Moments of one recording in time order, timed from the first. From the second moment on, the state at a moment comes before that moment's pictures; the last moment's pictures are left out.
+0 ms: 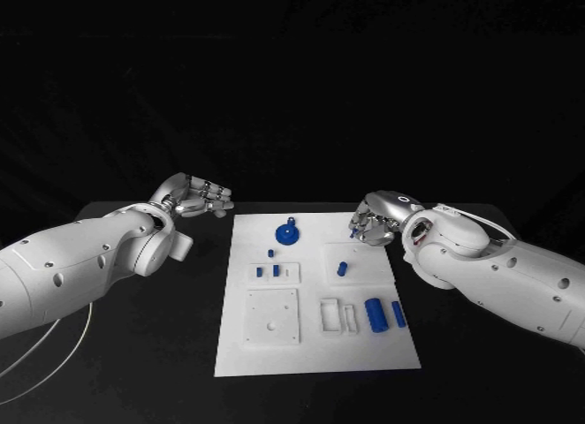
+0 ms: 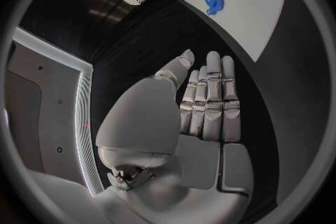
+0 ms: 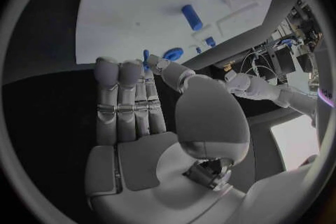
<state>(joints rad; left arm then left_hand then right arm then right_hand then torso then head) 1.28 -0.70 -0.11 1.14 -0.45 -0.33 0.24 1.41 -0.09 0.24 -0.12 0.13 1.08 0.13 0.06 0.07 1.16 0.10 0.06 0.06 1.33 0.03 0.24 0.19 0.09 1.11 0.00 0.07 0.99 0.97 -0.81 0.31 1.46 -1.74 -0.21 -0.24 1.20 -0.16 0.73 -0.19 0.18 1.28 0.07 0.06 0.10 1.40 0.01 0.06 0.08 1.44 -0.07 0.69 0.93 0.11 1.40 -0.09 0.75 0.97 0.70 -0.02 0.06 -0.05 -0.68</state>
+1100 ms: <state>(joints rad) 1.28 -0.68 -0.11 1.19 -0.50 -0.36 0.25 1.41 -0.09 0.24 -0.12 0.14 1.08 0.13 0.06 0.07 1.16 0.10 0.06 0.06 1.33 0.03 0.24 0.19 0.09 1.11 0.00 0.07 1.00 0.92 -0.71 0.15 1.69 -1.89 -0.26 -0.27 1.21 -0.15 0.73 -0.19 0.18 1.28 0.07 0.06 0.10 1.40 0.01 0.06 0.08 1.45 -0.07 0.69 0.92 0.11 1.42 -0.09 0.74 1.05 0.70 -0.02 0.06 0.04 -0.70</state>
